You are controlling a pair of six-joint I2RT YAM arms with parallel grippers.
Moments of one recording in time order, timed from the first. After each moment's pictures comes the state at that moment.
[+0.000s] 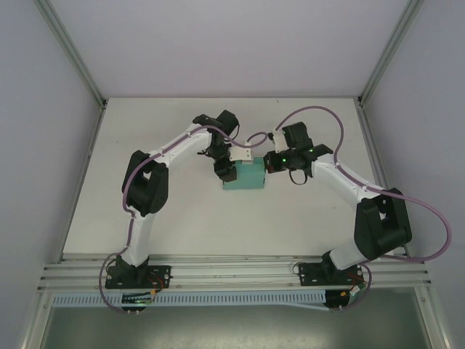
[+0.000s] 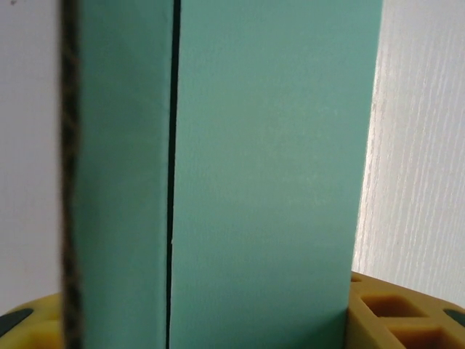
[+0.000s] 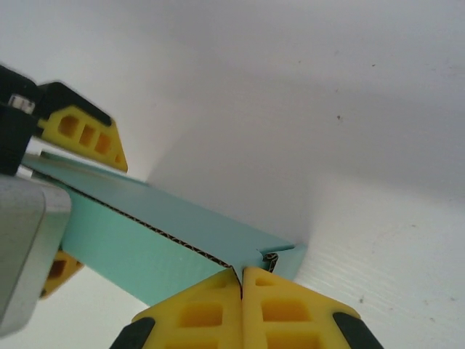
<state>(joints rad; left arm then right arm) -0.61 2.15 1.85 -1.12 0.34 0.82 0.45 1.49 1.05 -0.45 -0.27 0.23</state>
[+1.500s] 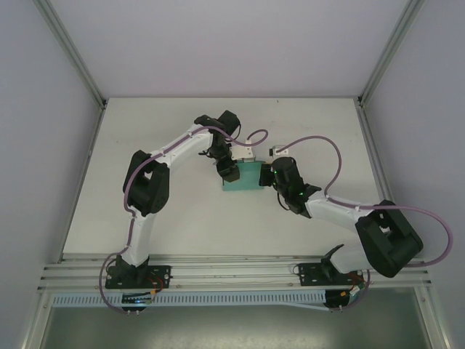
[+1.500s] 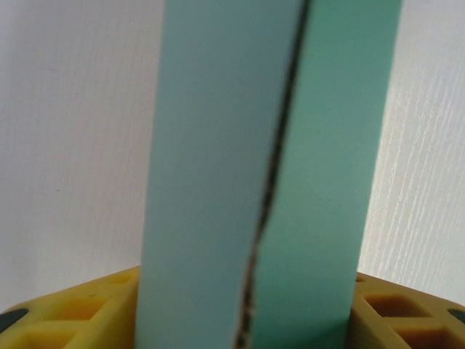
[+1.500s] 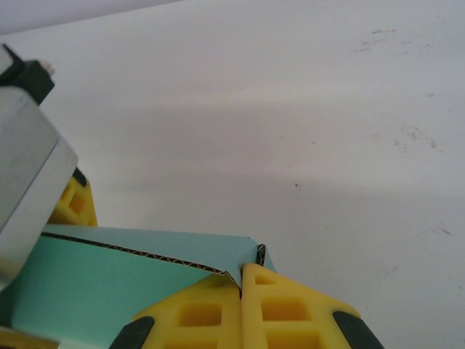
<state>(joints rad) -0.62 2.15 1.85 -1.10 0.34 0.70 0.66 1.36 0.58 0.25 0.20 0.41</state>
